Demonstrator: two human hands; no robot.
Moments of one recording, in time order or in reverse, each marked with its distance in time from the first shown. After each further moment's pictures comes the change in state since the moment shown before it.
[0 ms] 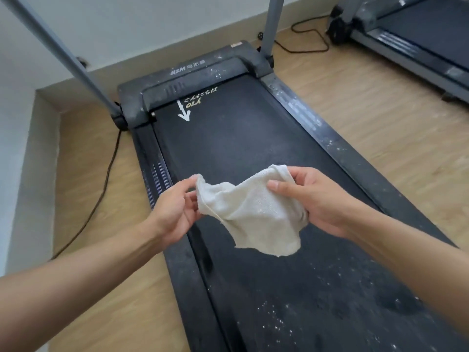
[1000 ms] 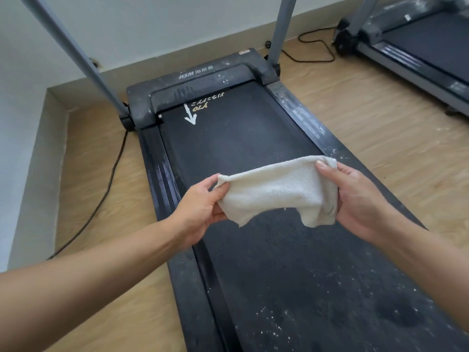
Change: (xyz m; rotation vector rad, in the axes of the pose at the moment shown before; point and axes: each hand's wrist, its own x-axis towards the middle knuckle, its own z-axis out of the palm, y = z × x) left_hand -0.001 -0.004 0.032 0.120 -0.099 0.078; right_hand -0.005 0.003 -0.038 0.244 0.325 -0.064
